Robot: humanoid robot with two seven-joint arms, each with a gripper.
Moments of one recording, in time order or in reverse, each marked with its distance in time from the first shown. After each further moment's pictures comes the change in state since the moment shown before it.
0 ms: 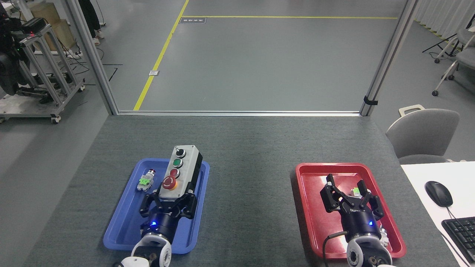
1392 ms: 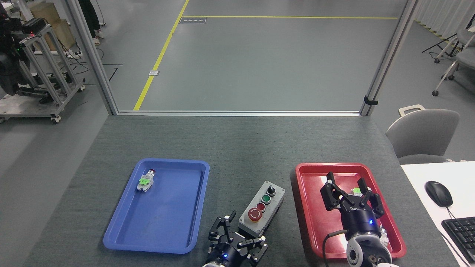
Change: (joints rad) left arm -0.024 -0.006 -0.564 0.049 -0.076 0.182 -0.014; right arm -0.007 0.000 0.001 0.000 0.001 0.000 -0.001
